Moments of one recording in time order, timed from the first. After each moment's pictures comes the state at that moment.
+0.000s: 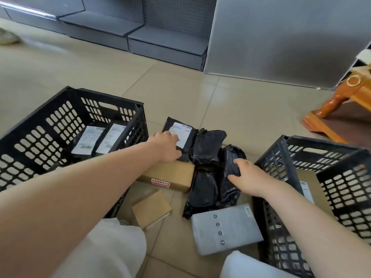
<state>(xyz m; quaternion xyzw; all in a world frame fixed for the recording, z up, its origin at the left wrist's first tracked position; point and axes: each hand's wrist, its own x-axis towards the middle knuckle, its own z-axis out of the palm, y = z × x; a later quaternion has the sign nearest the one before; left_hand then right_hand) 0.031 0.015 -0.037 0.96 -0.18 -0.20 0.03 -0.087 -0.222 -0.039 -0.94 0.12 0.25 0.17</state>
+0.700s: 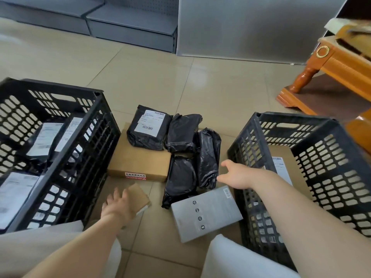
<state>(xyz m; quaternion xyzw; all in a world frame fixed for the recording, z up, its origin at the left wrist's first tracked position) -0.077 0.066 -0.240 0.94 0.00 -0.34 -0.01 -0.116 -0.261 -0.052 -0.88 0.21 0.36 0.24</state>
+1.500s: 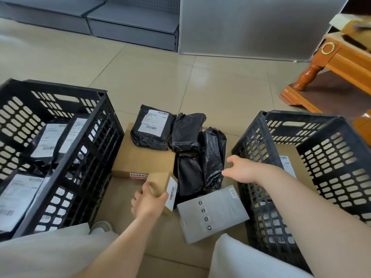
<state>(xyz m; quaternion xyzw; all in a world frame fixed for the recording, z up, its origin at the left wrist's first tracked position) -0.093 -0.004 -0.218 0.90 0.17 -0.26 0.31 -0.102 -0.260 -0.057 -0.87 0.24 0.35 0.25</state>
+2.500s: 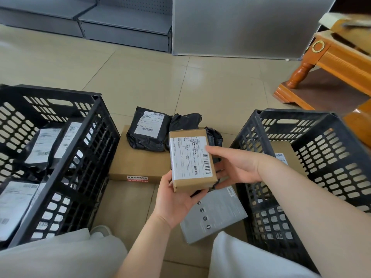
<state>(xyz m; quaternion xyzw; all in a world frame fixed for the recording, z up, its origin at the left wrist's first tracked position) -0.108 -0.059 -0.140 0.30 0.13 -0.40 0.86 -0.095 -0.257 -0.048 -0.65 0.23 0.38 0.61</state>
